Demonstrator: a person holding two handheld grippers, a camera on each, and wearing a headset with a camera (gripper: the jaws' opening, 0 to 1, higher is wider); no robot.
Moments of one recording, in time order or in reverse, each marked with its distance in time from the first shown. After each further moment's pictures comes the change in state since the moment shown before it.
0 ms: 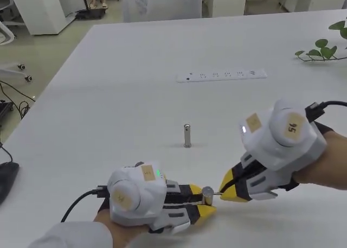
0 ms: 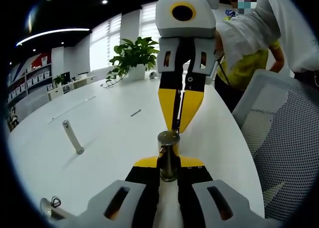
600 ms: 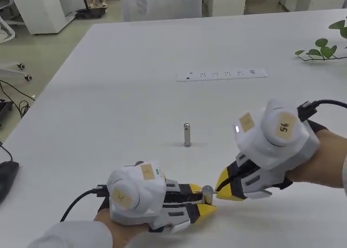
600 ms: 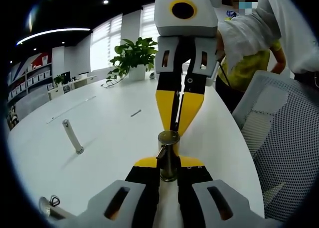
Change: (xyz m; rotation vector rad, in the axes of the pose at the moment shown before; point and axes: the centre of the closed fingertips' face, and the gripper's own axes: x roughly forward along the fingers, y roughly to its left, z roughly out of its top) left arm 0.001 0.000 0.000 -0.008 -0.007 0.000; right arm 0.007 -0.003 0.002 -0.010 0.014 -0.002
